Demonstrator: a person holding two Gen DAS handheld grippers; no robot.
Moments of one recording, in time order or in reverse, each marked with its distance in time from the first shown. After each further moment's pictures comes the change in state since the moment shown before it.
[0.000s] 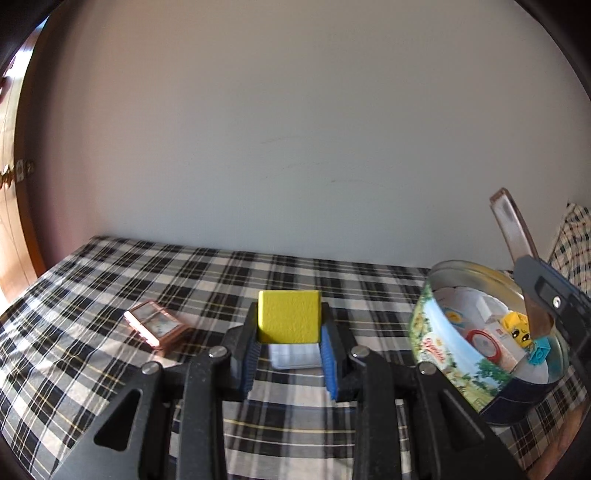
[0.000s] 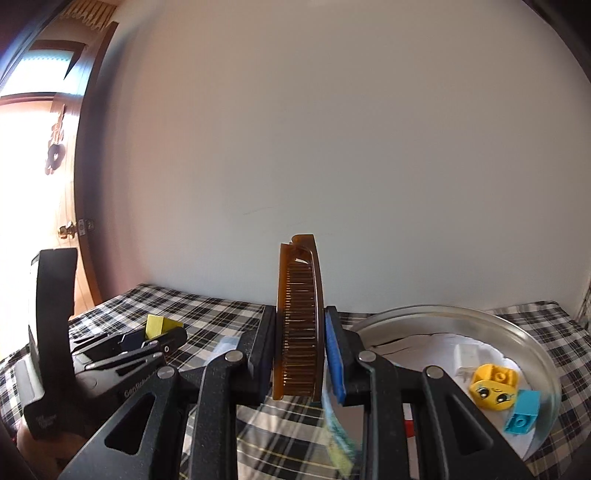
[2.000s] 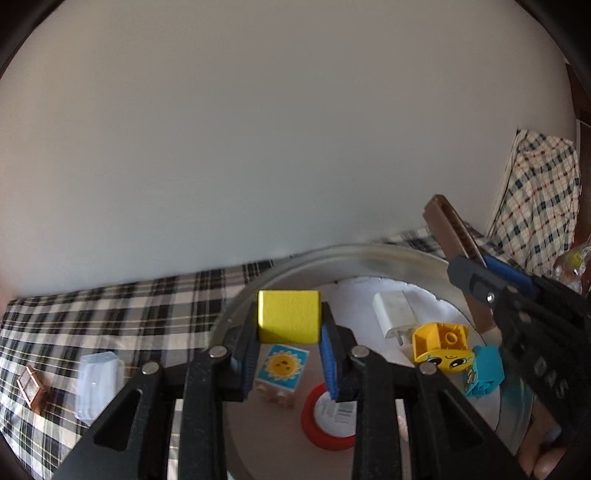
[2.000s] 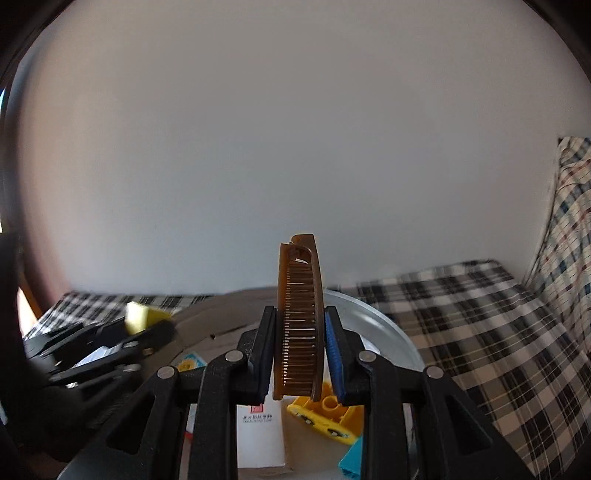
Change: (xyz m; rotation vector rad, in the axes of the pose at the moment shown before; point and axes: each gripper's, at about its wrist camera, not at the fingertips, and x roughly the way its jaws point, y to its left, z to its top) left arm 0.073 -0.194 0.026 0.240 0.155 -0.195; right arm 0.036 -0.163 0.006 0.145 0.179 -0.198
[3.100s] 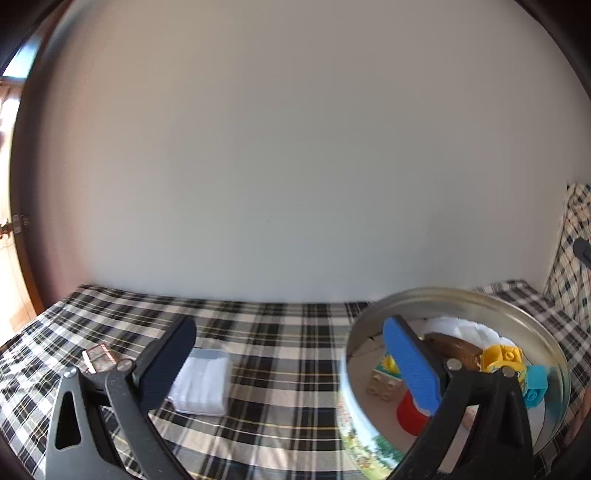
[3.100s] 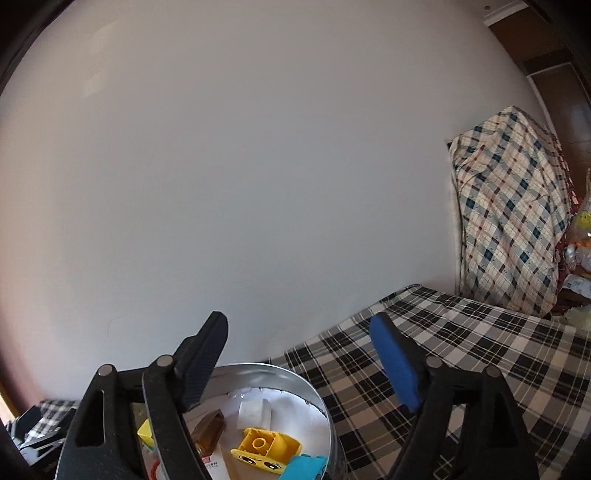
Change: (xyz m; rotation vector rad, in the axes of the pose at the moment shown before) left arm -0.081 0.063 -0.051 -0.141 -0.313 0.288; right arm -0.067 -0.063 -0.012 0.283 -0.369 -0.238
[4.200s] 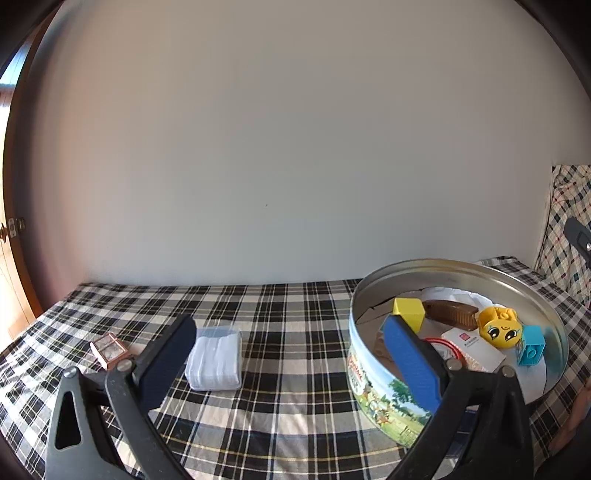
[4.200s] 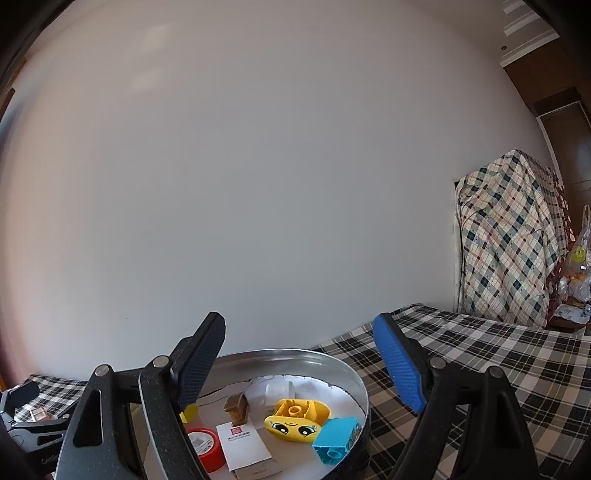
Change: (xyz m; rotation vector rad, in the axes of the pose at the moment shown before) left arm -0.016 0.014 -0.019 0.049 0.051 -0.056; right arm -0.053 0.047 -0.036 -0.118 -0.108 0.003
